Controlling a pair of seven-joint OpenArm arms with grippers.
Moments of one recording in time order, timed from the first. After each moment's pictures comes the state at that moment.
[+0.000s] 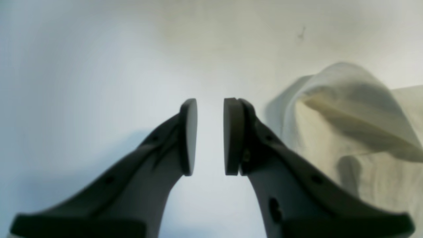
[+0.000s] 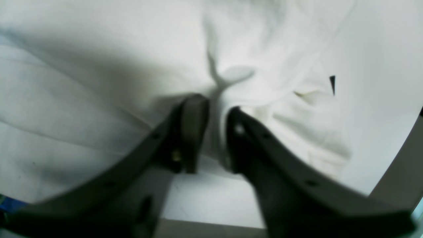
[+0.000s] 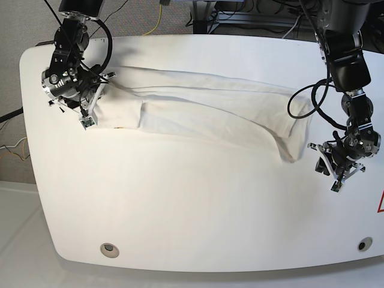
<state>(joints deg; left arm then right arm) -21.0 -20.8 -16.2 64.2 0.0 -42.1 37.8 -8.2 11.0 18.5 105.9 8.7 33.1 -77.1</state>
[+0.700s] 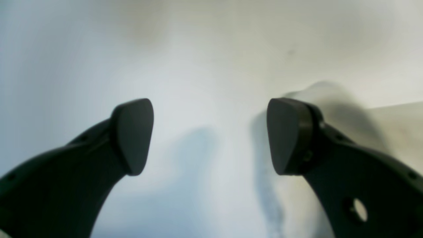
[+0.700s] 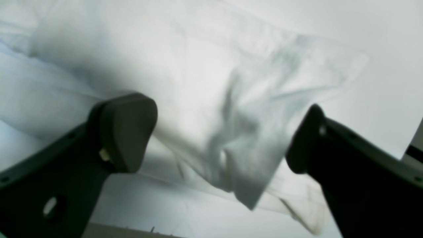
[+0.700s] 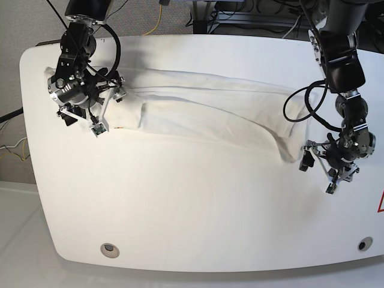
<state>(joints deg) -21.4 -17.7 -17.7 64.8 -0.3 -41.9 38.9 -5.6 8.3 15.1 107.6 8.1 37.6 -77.4</state>
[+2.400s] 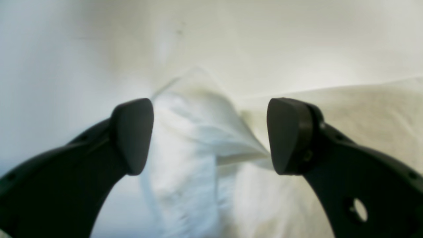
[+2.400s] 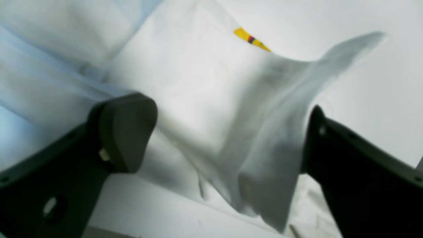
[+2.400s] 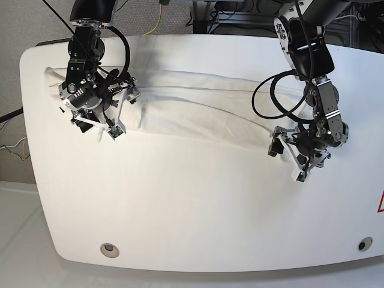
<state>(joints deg) -16.3 -4.7 -21.7 73.6 -0.3 -41.9 49.4 -4.3 8.0 9.9 107.6 8.2 37.6 -77.3</state>
